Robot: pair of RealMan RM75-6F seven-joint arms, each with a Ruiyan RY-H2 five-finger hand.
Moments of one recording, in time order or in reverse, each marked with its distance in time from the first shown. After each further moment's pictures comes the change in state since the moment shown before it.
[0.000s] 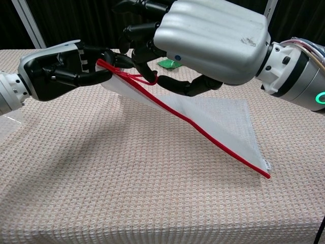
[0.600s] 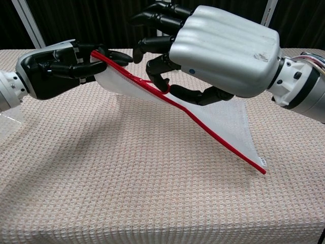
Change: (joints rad) left arm 0.003 0.001 -0.007 0.025 -0.031 -0.014 -0.136; right arm -0.051 -0.005 -0.025 0.034 -0.021 0.031 0.002
